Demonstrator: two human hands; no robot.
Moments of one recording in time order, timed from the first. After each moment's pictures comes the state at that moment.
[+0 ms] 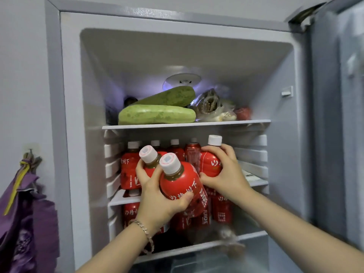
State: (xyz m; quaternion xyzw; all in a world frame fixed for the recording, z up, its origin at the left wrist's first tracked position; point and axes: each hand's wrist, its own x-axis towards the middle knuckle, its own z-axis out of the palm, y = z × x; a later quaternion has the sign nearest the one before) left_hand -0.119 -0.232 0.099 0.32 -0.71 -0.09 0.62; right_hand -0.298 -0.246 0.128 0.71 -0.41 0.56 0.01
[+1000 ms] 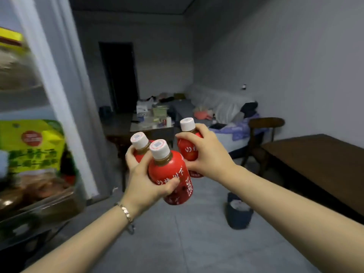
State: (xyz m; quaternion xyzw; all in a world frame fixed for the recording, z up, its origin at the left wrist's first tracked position) left_hand -0.413 0.354 -0.042 -0.21 -0.79 -0.52 0.23; right_hand -0.436 0.529 -0.004 0.19 -0.92 0.23 0.24
